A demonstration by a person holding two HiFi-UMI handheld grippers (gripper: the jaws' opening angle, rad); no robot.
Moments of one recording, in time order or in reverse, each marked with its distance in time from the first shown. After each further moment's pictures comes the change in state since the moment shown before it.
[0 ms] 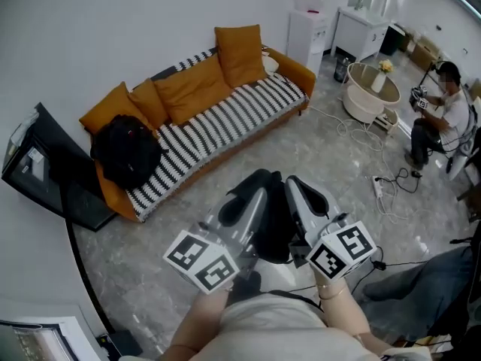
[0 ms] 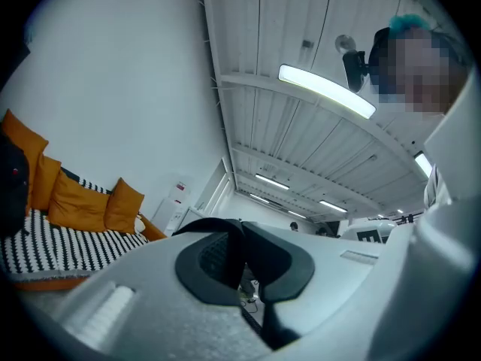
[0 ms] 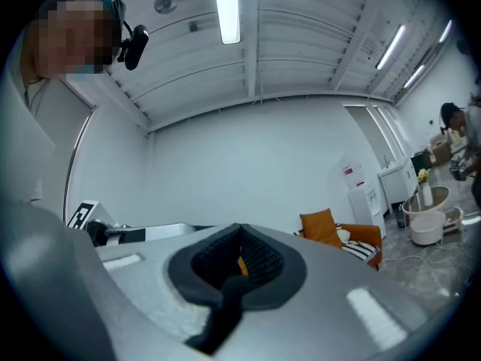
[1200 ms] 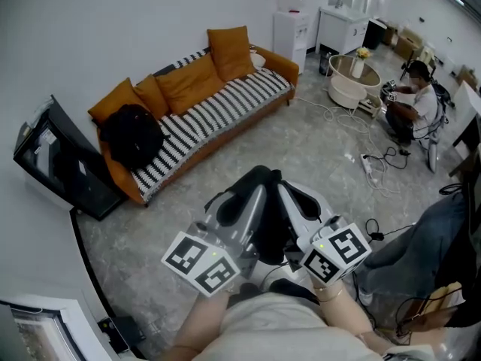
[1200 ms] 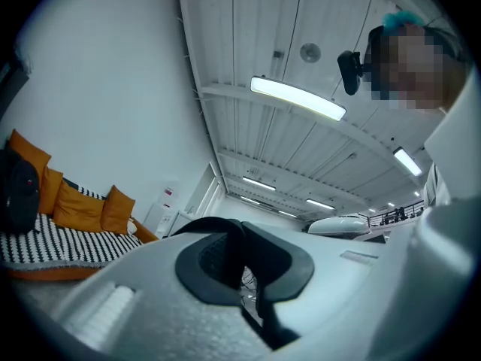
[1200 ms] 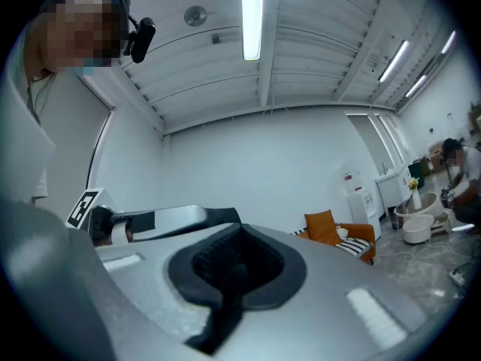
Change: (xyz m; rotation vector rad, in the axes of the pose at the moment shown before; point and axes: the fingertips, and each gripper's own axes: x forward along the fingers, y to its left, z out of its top) left arm -0.174 -0.198 -0.020 0.066 -0.031 -0.049; right arm -0.210 0.171 -0.010 -0.028 -0.015 0.012
